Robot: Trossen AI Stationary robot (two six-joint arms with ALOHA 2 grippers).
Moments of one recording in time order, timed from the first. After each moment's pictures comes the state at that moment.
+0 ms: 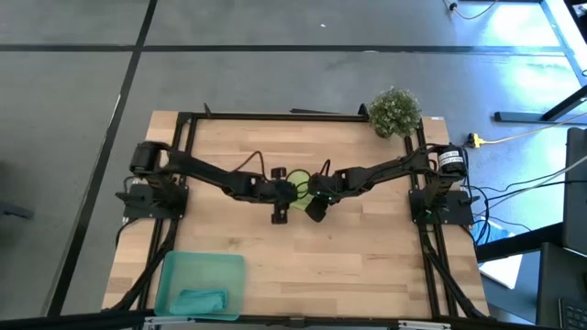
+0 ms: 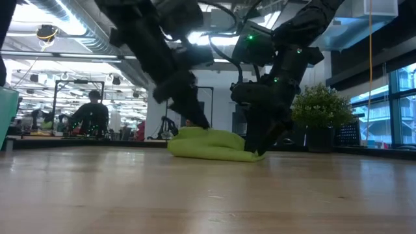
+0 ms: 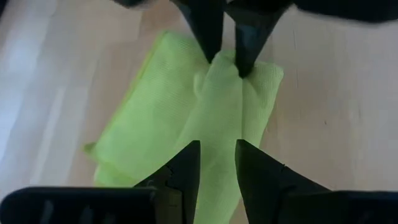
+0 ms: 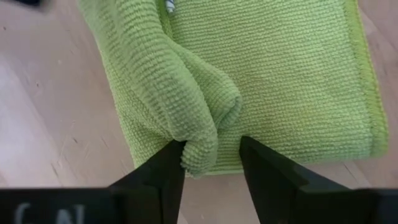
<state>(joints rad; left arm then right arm) -0.05 1.76 0.99 -0.10 -0.27 0.05 -0.02 1.83 1.01 -0.32 0.05 0.63</state>
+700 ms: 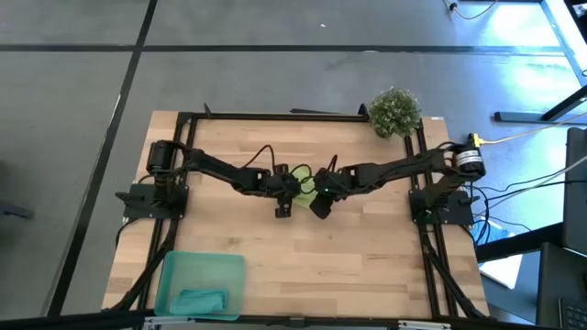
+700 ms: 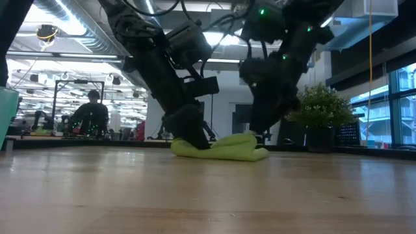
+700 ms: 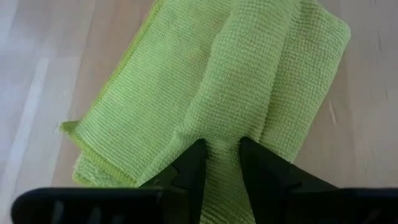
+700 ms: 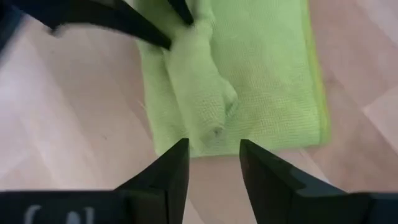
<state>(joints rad) 0.05 1.89 0.99 -0.03 -0.21 0.06 0.01 1.68 1.01 -0.41 0.11 0.63</state>
